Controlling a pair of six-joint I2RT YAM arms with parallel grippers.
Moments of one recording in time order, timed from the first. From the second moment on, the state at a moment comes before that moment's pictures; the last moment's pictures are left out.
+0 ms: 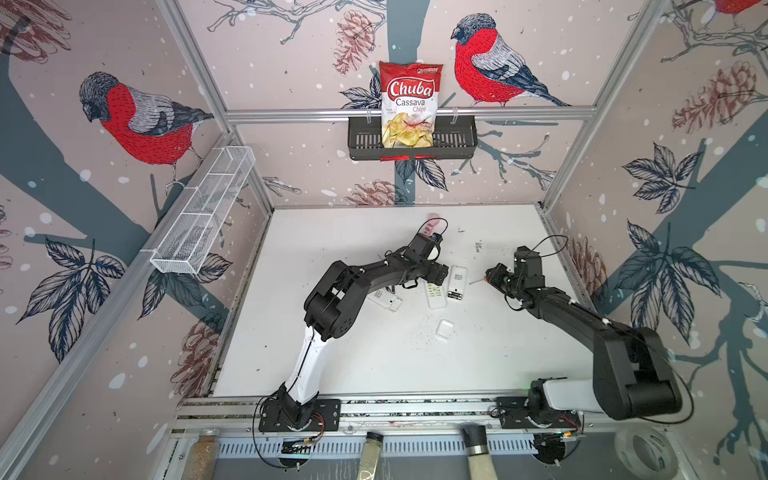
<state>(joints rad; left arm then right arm) -0.72 2.18 1.53 -0.15 0.13 -0.15 0.16 1.40 0.65 0.02 -0.16 0.65</state>
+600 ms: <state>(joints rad) -0.72 2.12 1.44 -0.13 0.13 -0.18 0.16 1.63 0.79 0.15 -0.28 0.68</state>
